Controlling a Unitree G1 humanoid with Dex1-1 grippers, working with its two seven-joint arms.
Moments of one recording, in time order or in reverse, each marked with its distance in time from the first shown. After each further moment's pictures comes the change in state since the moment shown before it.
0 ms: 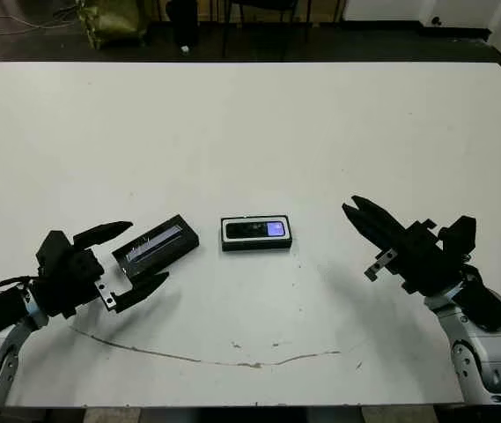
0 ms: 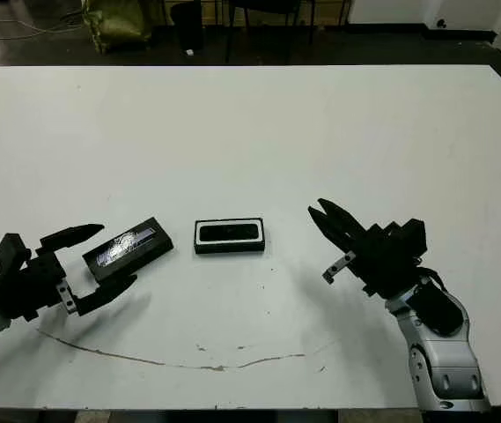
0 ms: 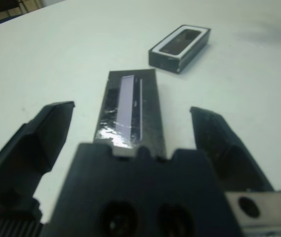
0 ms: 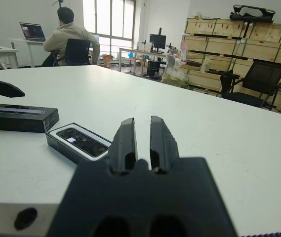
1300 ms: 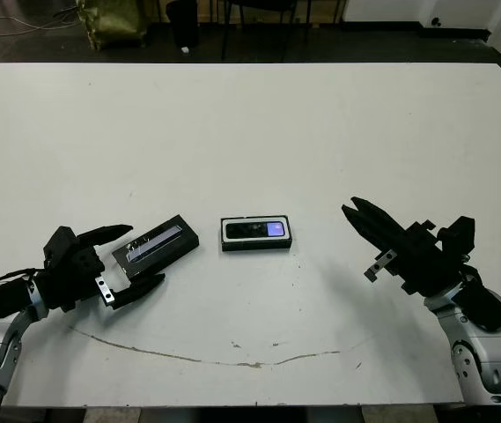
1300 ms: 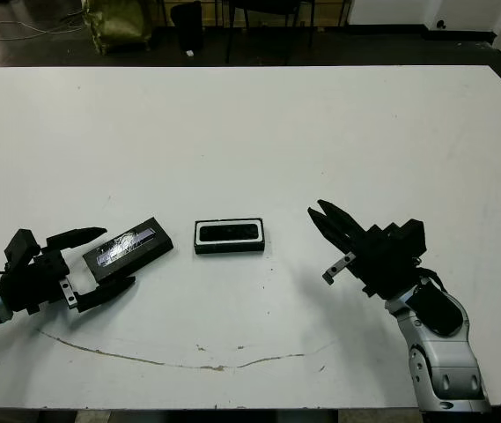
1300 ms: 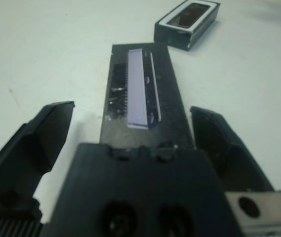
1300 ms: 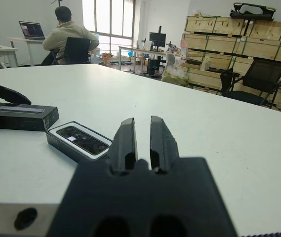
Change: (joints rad) left arm -0.105 0.030 -0.039 0.194 0.026 -0.006 -0.103; right arm 0.003 0.000 0.000 -0.006 -0.005 0.014 -0.004
